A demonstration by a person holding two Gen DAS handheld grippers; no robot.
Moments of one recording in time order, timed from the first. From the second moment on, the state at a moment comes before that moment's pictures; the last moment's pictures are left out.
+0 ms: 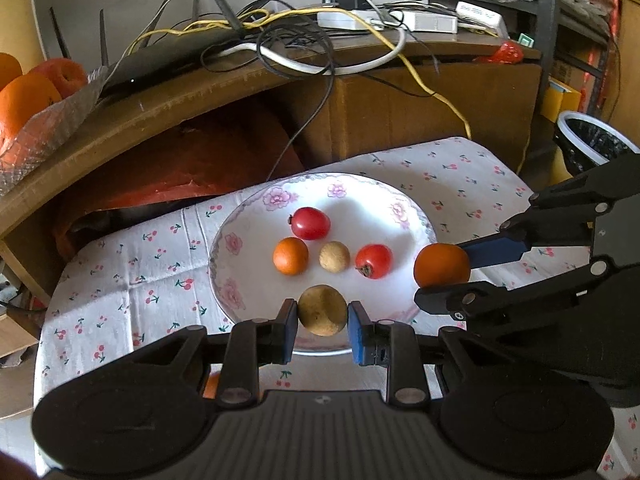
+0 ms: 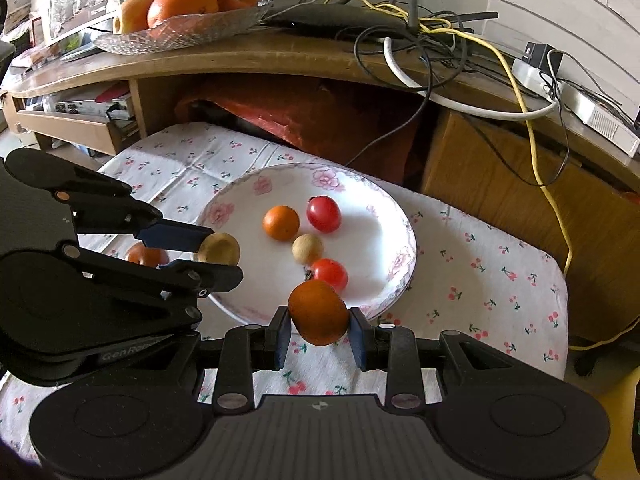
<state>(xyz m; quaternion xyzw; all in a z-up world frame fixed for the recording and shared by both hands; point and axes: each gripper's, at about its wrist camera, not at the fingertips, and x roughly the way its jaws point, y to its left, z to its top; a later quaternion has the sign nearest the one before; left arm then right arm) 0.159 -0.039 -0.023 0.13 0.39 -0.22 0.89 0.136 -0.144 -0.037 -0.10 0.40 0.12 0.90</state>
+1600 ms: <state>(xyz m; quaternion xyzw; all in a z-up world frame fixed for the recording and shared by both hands) 0.189 -0.032 -0.045 0.12 0.41 -0.19 0.89 0.162 -0.137 -0.055 -0.09 0.39 0.12 0.91</state>
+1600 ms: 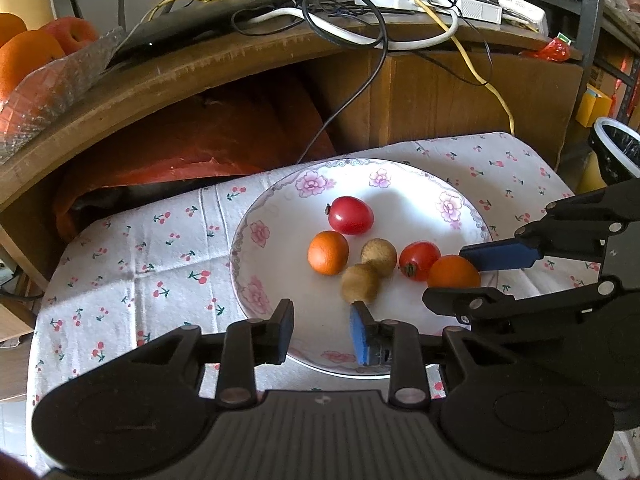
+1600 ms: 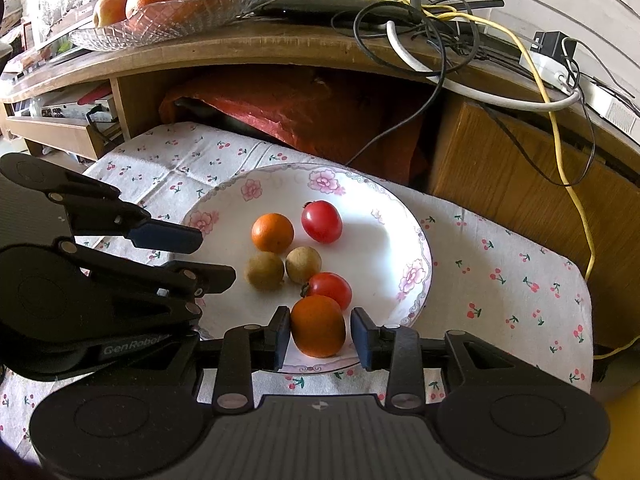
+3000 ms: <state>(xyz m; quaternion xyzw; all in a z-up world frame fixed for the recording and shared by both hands) 0.148 0.015 -0.016 0.12 0.37 -0.18 0.90 0.127 -0.118 -0.034 -0.11 0.36 0.16 0.91</state>
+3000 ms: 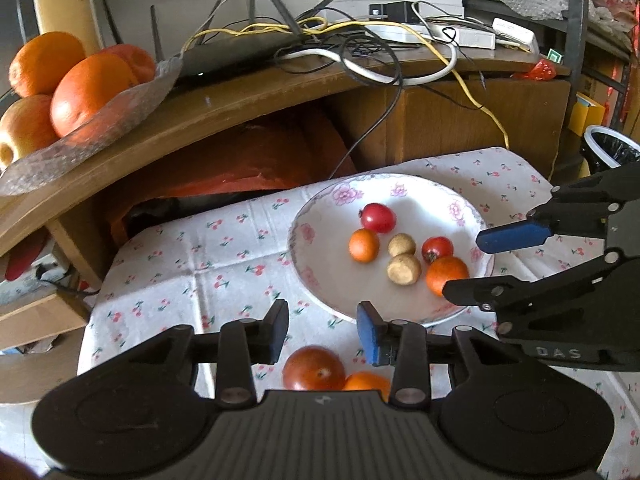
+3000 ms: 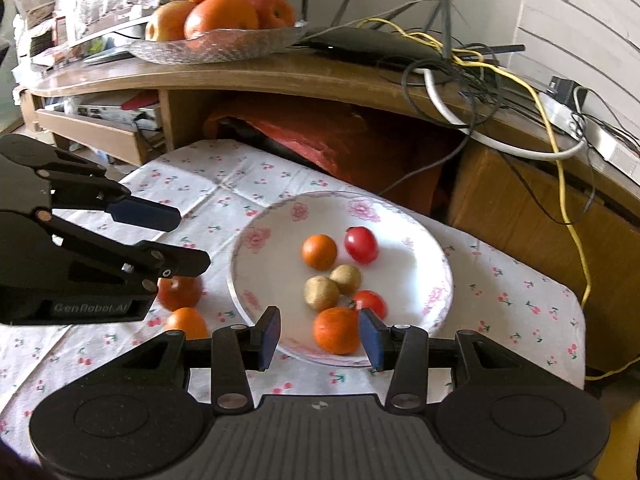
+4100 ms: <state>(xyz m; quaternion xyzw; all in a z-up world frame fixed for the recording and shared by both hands) 0.129 0.076 -0.027 0.10 0.40 -0.19 0.89 0.136 -0.055 -0.076 -0.11 0.42 0.26 0.86</state>
